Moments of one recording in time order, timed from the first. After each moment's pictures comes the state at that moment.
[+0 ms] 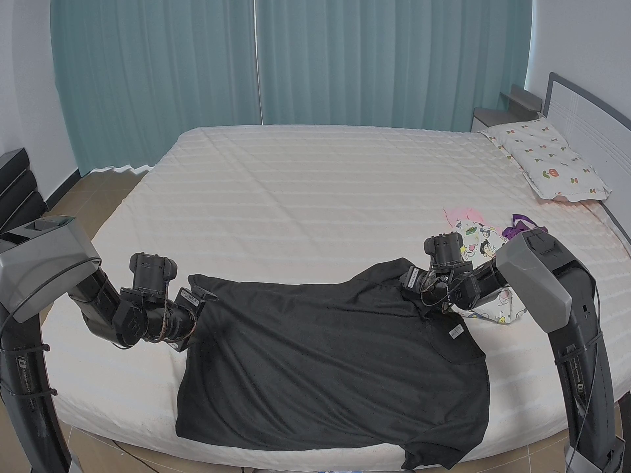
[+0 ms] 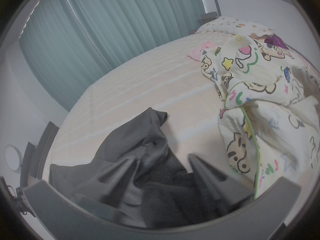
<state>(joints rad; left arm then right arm) -0.14 2.21 -0.85 -0.60 -0.12 -1.18 0.26 2.66 -1.64 -0.36 -0.14 0.55</state>
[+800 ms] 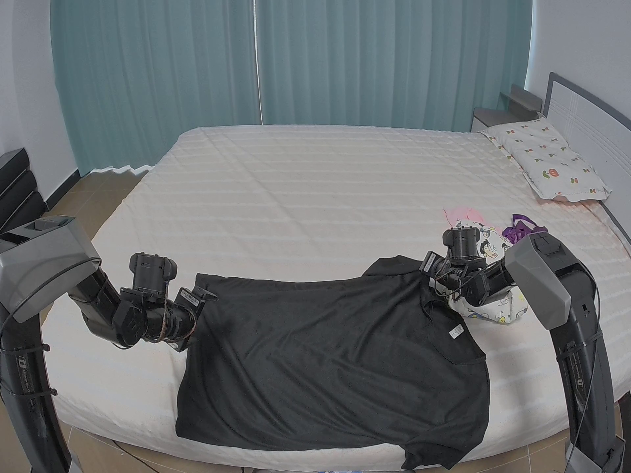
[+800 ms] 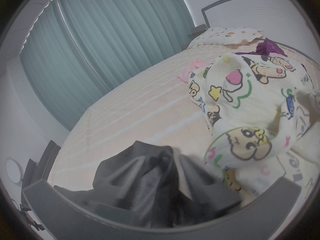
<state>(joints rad) -0.14 2.21 -0.85 -0.60 -0.12 -1.18 0.18 2.71 -1.70 -0.52 -0.14 0.58</state>
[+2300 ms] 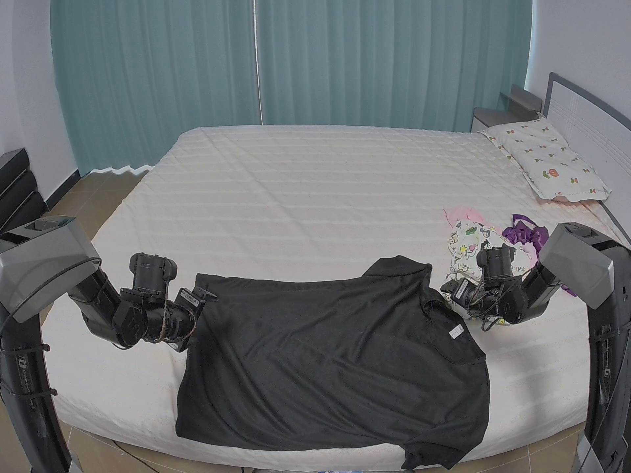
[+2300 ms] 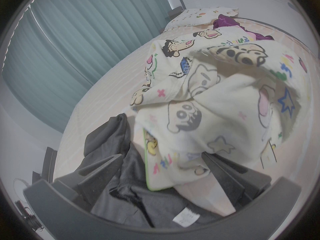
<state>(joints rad) -0.14 2.21 -0.85 -0.60 -0.12 -1.19 0.10 2.49 -1.20 -0.60 -0.07 0.68</state>
